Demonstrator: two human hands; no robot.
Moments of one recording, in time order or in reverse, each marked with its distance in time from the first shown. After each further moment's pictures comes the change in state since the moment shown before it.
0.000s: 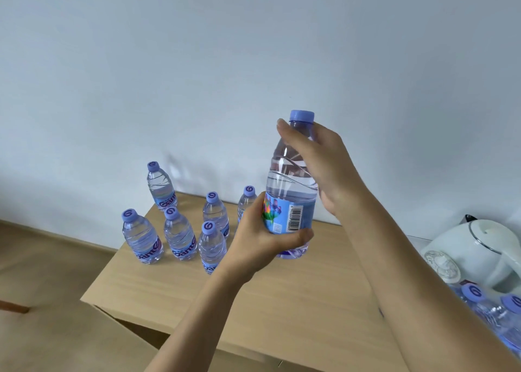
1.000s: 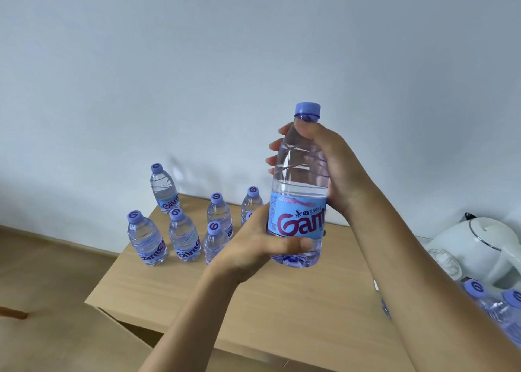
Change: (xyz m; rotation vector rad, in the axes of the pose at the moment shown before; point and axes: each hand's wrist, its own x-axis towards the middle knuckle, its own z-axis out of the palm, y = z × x) left_hand -0.008 0.012 -0.019 -0.195 -0.357 -0.088; right_hand -0.006 -0.003 0.001 0.331 -0.240 0.113
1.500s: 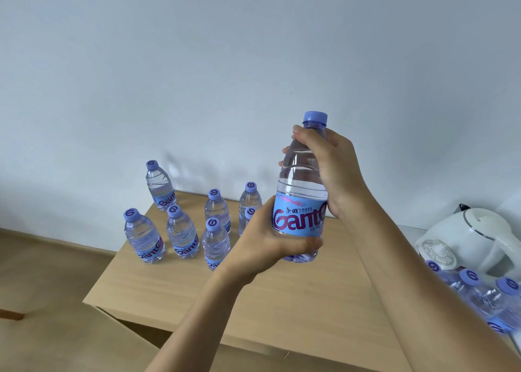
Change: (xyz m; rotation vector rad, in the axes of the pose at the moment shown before) left_hand 0.001 -0.006 0.008 0.187 0.165 -0.007; right_hand -0.003 0.016 0.002 -0.136 0.326 -0.123
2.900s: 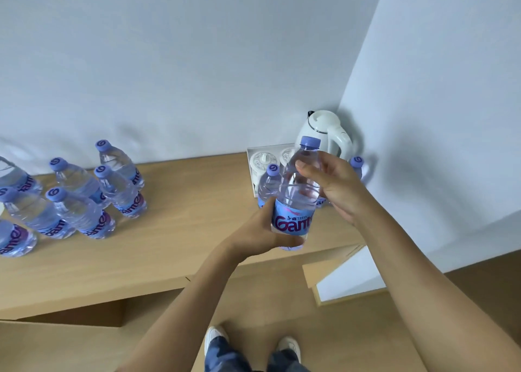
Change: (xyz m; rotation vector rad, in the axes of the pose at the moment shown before) left_hand -0.008 -0.097 0.264 0.207 -0.469 -0.273; right_hand -0.175 0.042 -0.322 -0.175 0.187 0.144
